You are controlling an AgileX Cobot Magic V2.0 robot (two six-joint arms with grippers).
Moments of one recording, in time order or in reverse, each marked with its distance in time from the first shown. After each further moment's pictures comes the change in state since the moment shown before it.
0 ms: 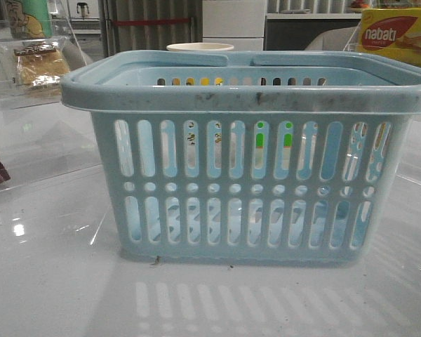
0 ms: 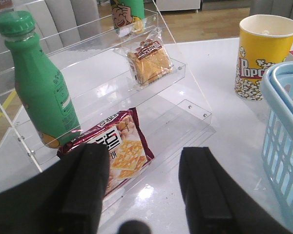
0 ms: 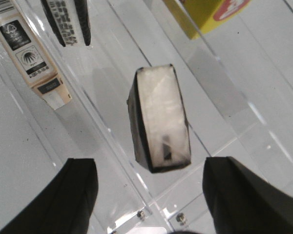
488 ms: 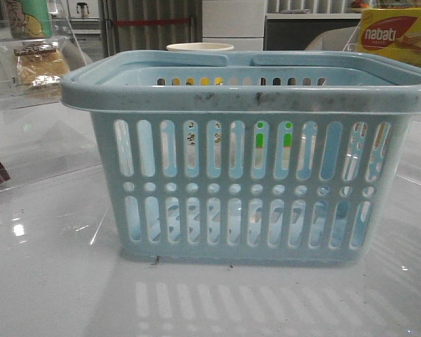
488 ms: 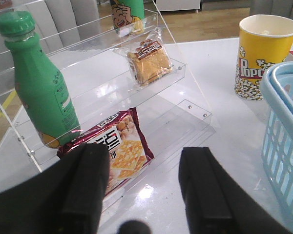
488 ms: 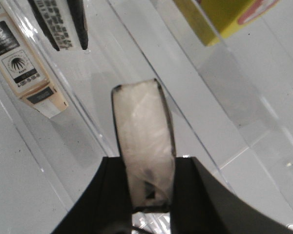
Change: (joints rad) left arm 0.000 0.000 0.000 0.000 0.000 0.000; right arm 0.000 0.053 -0.014 -0.001 -0.039 0.000
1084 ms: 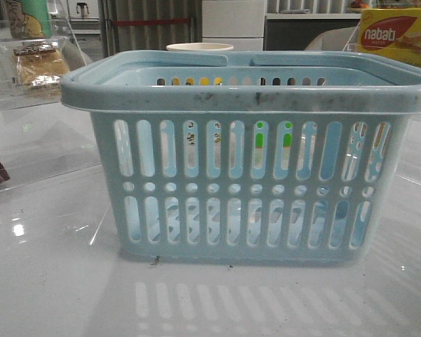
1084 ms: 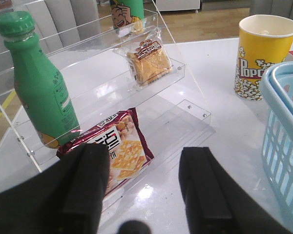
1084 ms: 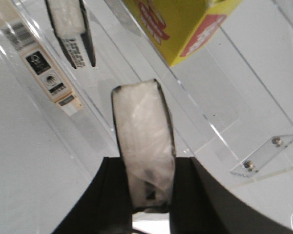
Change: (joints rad) left arm 0.000 0.000 0.000 0.000 0.000 0.000; right arm 0.015 -0.095 -0.219 0.048 0.322 0.000
